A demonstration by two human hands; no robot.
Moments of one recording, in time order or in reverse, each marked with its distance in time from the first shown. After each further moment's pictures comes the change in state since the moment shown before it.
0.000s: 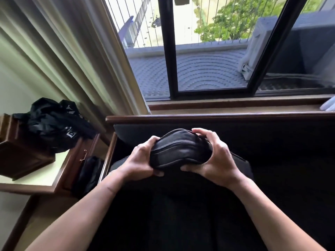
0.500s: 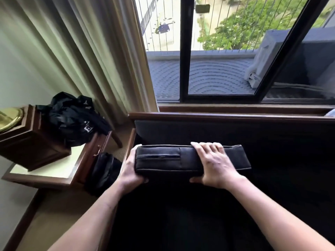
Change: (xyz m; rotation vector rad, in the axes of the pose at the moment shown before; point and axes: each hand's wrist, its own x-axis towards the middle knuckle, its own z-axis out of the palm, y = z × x) left_hand -0.103 -0.144 -0.030 -0.213 0.243 -0.202; right_hand -0.007 -0.008 0.112 -0.869 -0.261 -0.134
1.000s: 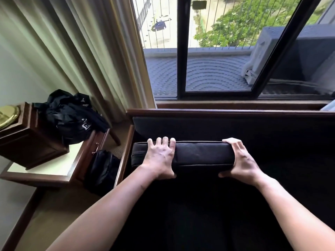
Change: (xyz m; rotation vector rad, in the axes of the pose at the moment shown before) left_hand 0.013 0.112 0.055 1.158 -0.231 0.298; right_hand -0.052 0.086 0.010 0.503 0.029 0.287
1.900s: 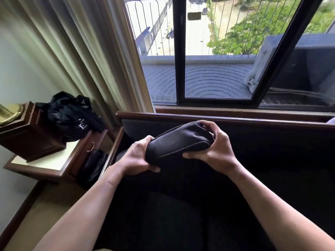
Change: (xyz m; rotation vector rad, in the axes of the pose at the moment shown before) left_hand 0.001 0.036 -0.031 -0.877 0.101 -0.172; right_hand -0.001 -0.047 -0.090 0.541 0.157 -0.182
